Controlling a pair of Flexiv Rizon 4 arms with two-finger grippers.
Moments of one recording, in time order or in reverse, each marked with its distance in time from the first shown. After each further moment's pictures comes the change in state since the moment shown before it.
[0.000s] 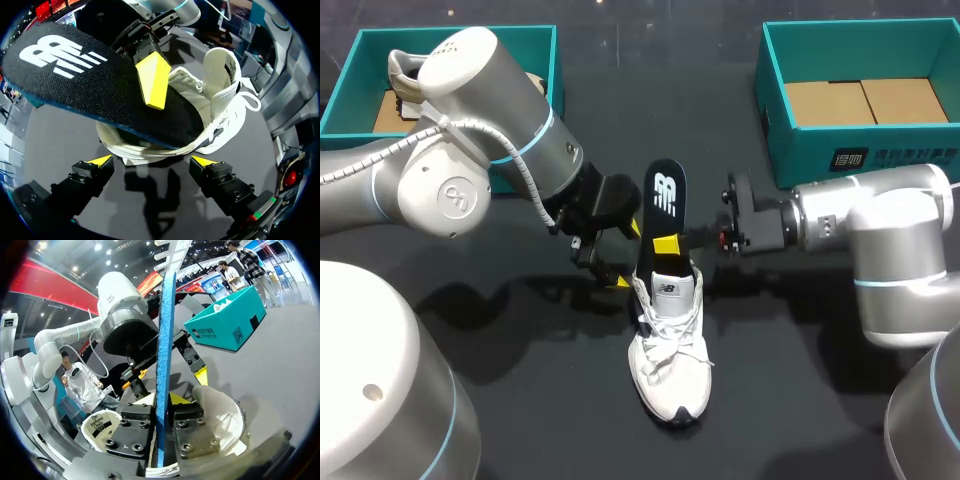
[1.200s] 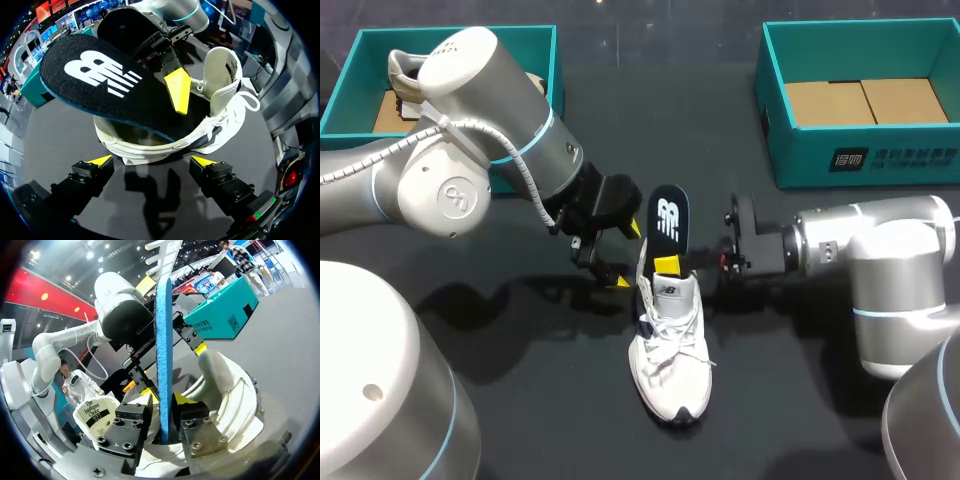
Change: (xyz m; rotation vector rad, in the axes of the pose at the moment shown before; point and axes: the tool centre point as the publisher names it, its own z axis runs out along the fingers) left arm 0.000 0.000 0.000 0.000 0.000 0.000; right arm 0.006 -0.028 0.004 -0.038 -0.019 0.069
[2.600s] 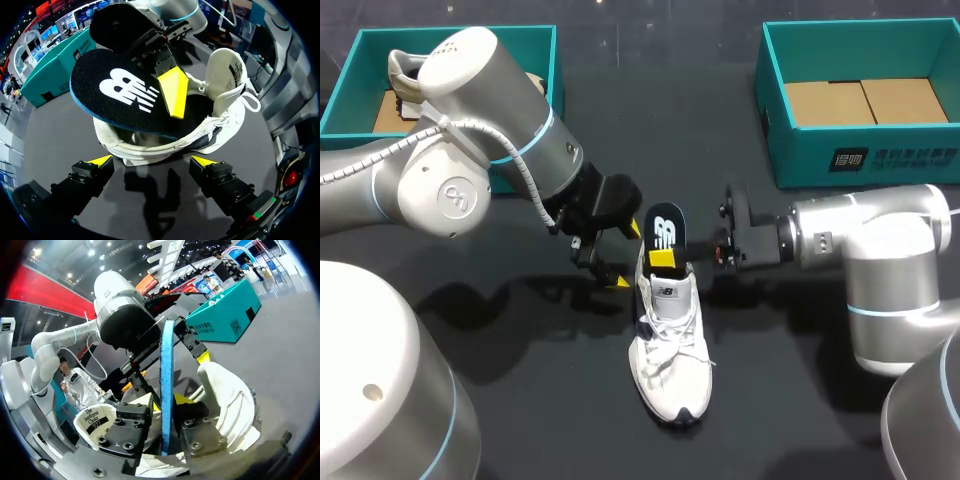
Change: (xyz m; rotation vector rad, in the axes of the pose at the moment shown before) left arm 0.000 0.000 0.000 0.000 0.000 0.000; right arm 0.001 0.013 0.005 0.013 -0.006 -0.030
